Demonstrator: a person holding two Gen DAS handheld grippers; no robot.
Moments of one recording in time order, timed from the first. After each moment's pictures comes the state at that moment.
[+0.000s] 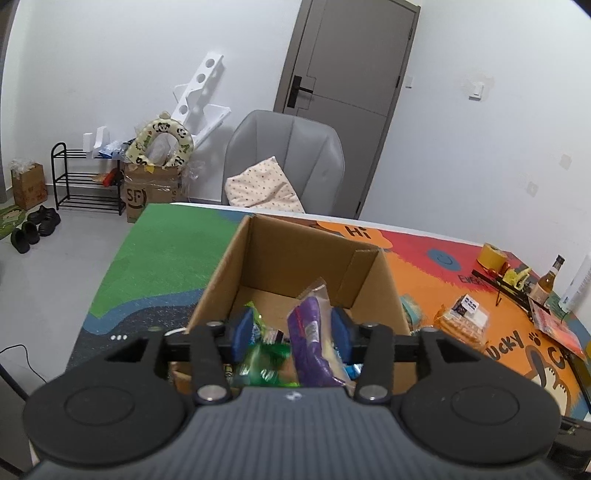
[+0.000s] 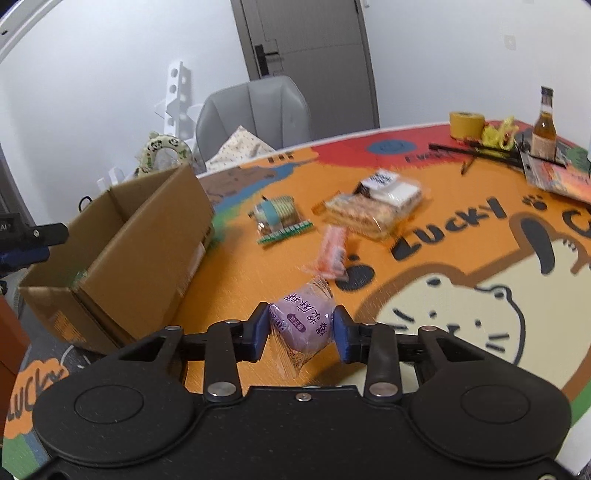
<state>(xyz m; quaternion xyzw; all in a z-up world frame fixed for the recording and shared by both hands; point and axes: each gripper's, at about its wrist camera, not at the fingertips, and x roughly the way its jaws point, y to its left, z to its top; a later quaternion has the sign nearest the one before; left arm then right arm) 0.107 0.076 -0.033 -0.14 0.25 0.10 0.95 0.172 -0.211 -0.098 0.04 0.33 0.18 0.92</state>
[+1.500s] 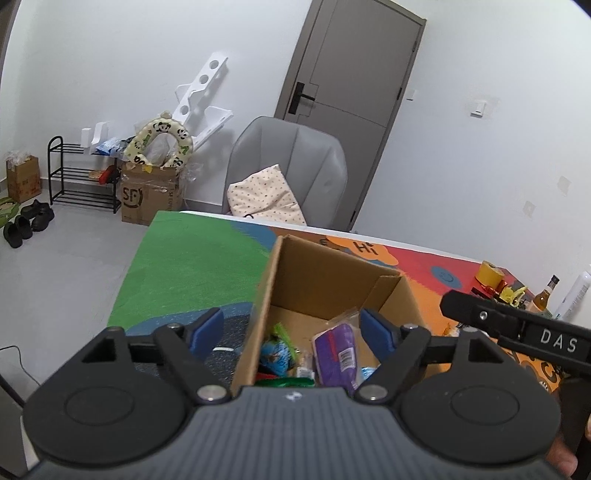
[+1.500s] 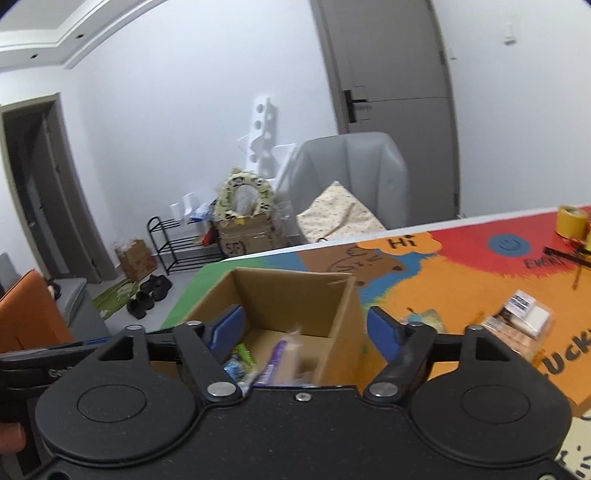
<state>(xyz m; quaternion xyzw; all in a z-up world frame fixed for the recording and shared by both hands) 0.108 0.119 -0.025 -0.16 0.24 0.09 0.95 0.194 -0.109 -0.022 0.03 0.26 0.29 0.92</state>
